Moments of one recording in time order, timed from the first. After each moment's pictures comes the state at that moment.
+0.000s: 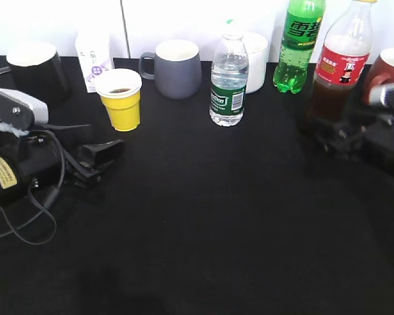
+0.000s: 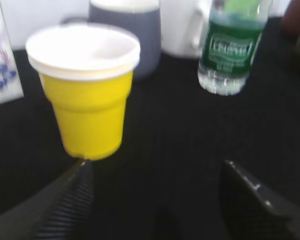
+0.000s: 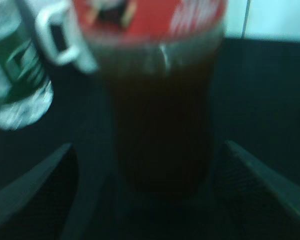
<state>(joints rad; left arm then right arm) -0.30 1.80 -0.44 0.41 -1.02 -0.22 0.06 1.86 -0.46 -0.34 -1.08 0.19</state>
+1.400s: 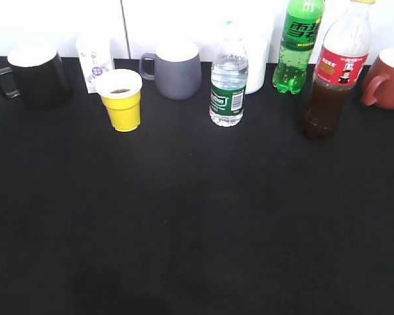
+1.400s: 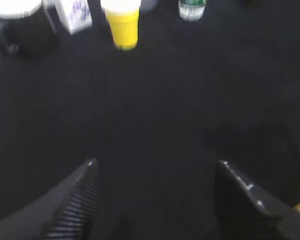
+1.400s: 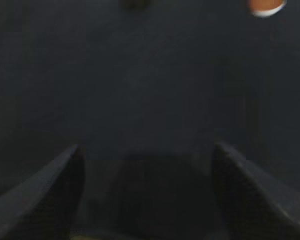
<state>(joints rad) -0.59 -0.01 -0.53 0.05 1.09 -0.05 0.40 -0.01 -0.54 -0.13 1.18 0.20</state>
